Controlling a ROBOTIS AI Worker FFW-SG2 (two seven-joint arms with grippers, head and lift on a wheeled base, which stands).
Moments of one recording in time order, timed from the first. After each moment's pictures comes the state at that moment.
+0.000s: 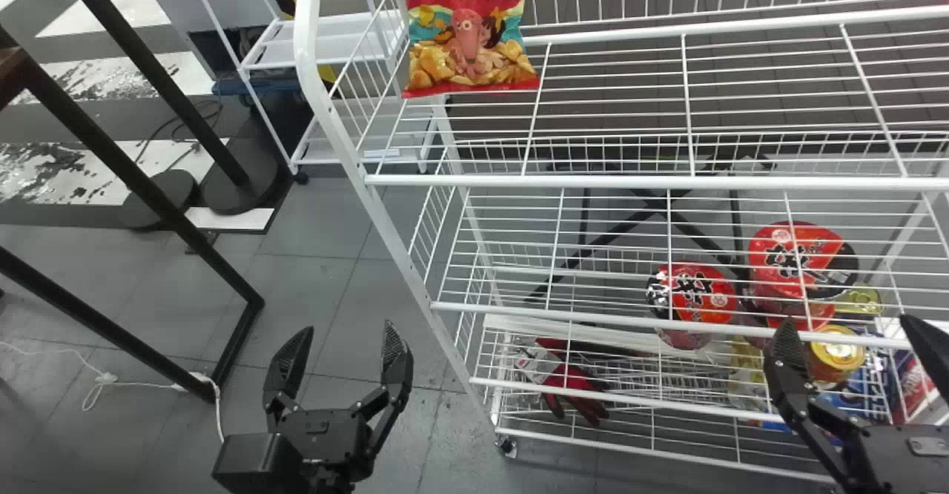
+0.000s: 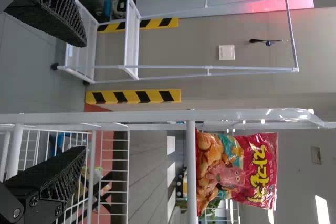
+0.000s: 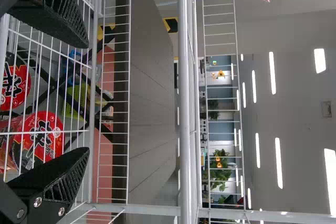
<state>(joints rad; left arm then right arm) 0.73 0.12 0.09 -1.84 0.12 -0.40 0.12 0.63 -0.19 0.25 -1.92 -0.04 -0.24 -0.19</state>
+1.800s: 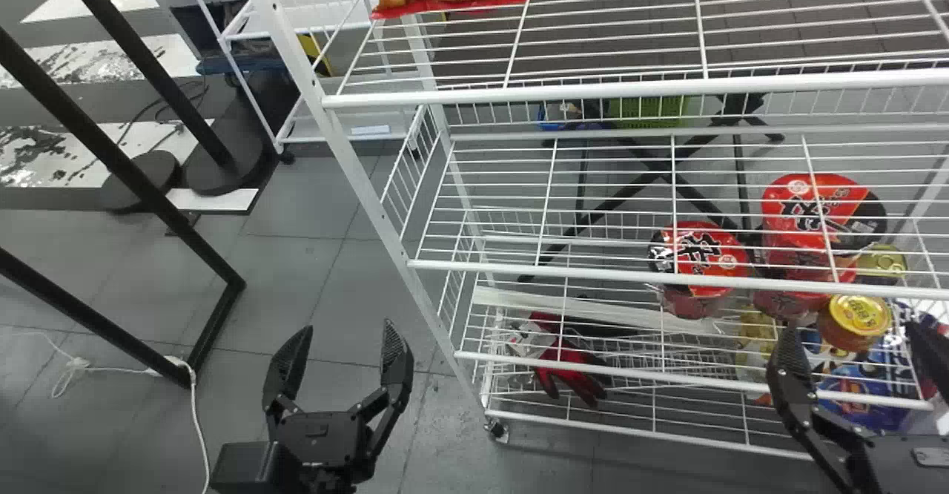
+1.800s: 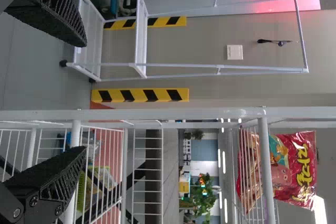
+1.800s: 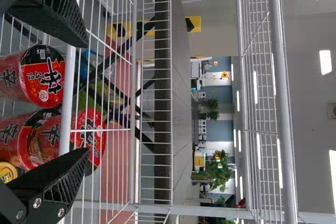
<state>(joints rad) 0.73 0.11 0.08 -1.82 0.12 -0.45 0.12 0.64 -0.19 0.25 -1.92 -0.03 -0.27 -0.19</state>
